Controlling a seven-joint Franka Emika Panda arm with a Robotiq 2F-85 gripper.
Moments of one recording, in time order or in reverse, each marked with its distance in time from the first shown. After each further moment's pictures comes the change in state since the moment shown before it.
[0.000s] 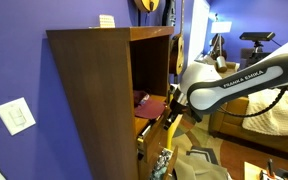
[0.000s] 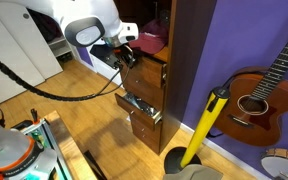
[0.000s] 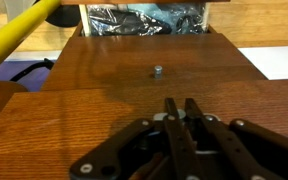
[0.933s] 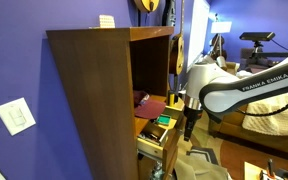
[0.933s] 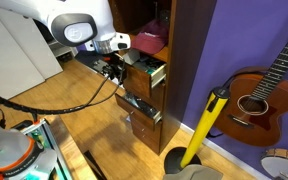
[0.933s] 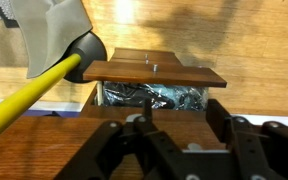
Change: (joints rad) arm -0.043 -0.110 0.002 -0.064 -0.187 -0.307 0.021
